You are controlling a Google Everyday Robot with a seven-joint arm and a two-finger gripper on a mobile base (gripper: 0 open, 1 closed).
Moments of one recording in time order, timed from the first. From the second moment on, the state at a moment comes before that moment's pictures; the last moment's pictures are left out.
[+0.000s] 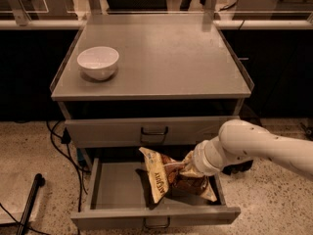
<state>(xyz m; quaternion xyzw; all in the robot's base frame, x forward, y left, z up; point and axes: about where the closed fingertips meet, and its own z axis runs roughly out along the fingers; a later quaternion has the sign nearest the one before) 0.489 -0.109 0.588 -0.65 0.72 0.11 0.24</state>
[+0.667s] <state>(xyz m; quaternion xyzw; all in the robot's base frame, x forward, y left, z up) 0.480 -0.093 0.680 -0.66 0.71 0.12 0.22</state>
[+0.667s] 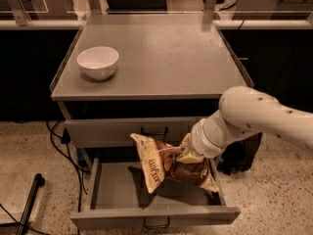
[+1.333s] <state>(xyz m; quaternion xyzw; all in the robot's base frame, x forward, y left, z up) 0.481 -0.078 0.848 -0.70 0.68 0.05 0.22</state>
